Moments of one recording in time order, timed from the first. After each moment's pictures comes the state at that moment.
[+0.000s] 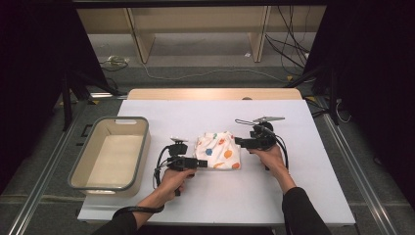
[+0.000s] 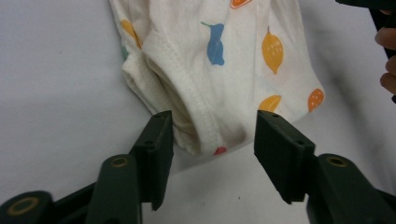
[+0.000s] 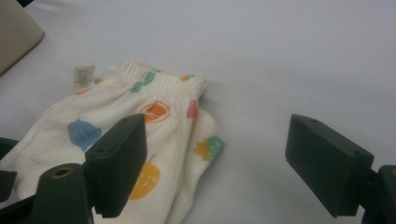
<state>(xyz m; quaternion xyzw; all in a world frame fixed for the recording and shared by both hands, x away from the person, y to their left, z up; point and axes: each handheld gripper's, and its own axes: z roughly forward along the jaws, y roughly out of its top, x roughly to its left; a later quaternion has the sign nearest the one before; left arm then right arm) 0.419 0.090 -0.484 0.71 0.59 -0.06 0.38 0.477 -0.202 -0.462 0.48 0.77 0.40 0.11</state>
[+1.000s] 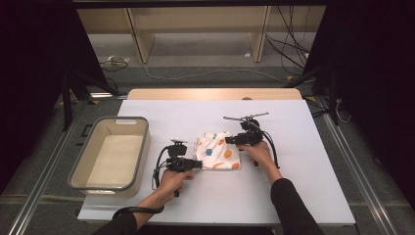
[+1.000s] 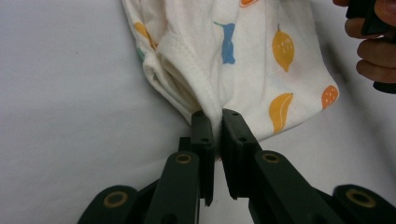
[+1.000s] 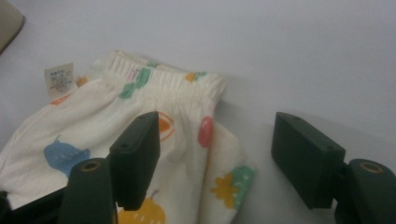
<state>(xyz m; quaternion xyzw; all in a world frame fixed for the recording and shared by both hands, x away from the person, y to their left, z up) 0.416 0.093 -0.486 0.71 0.59 -0.04 0.38 0.510 -0.172 -0.483 0.51 0.78 0.37 0.05</state>
